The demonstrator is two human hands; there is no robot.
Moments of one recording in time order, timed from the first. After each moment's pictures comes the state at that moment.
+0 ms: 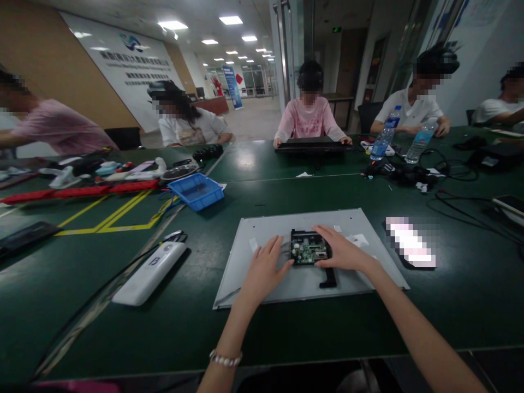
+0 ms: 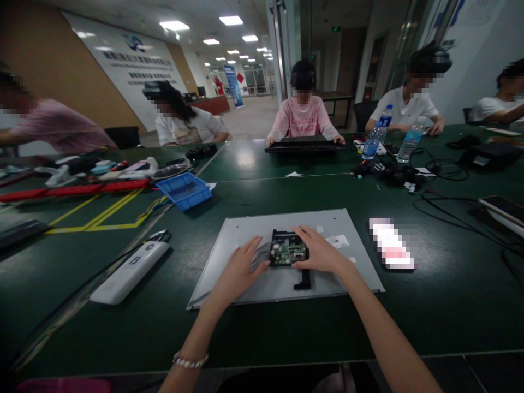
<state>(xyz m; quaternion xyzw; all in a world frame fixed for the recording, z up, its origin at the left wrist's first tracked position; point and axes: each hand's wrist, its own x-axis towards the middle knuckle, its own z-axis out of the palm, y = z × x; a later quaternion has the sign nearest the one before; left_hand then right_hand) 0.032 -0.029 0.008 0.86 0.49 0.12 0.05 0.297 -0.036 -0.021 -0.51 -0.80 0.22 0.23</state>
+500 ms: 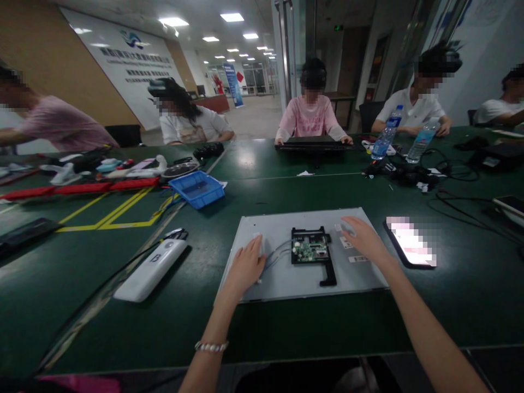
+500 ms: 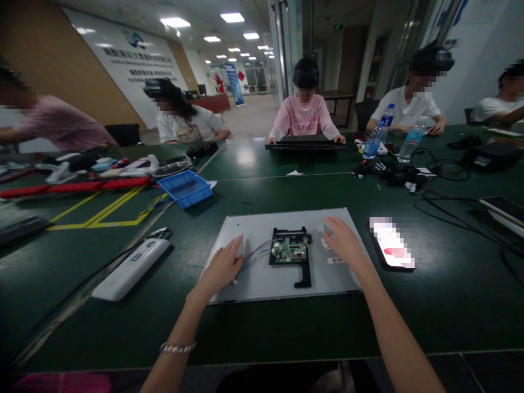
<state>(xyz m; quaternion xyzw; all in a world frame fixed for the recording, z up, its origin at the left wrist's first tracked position) -0.010 -0.006 -0.002 0.82 0.56 0.03 0.04 0.354 -0.021 -0.046 -0.62 -0.71 0.08 0.31</state>
